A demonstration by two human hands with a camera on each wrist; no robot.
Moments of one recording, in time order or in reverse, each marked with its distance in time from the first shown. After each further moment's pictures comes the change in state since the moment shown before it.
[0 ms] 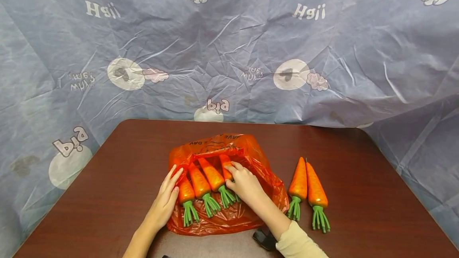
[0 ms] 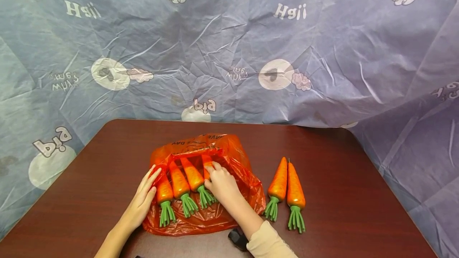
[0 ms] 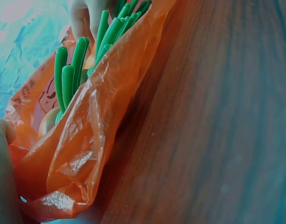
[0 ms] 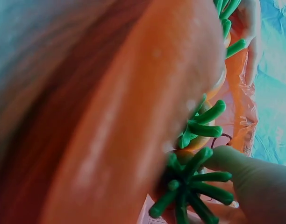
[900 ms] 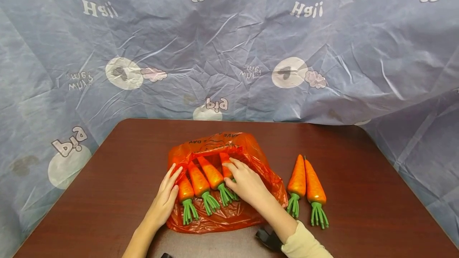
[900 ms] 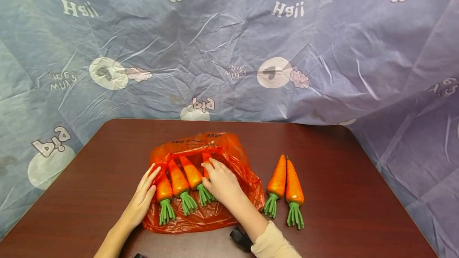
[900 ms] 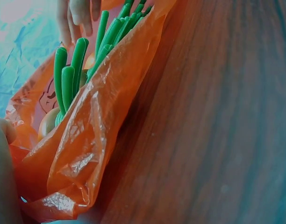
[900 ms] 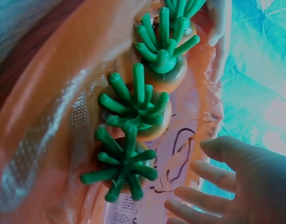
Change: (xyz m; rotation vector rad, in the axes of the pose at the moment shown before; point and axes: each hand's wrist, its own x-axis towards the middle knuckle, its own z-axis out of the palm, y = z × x) left_hand 0.000 0.001 0.000 -0.011 -0.001 0.005; right_hand -0.013 -0.007 -0.022 0.021 0.003 -0.051
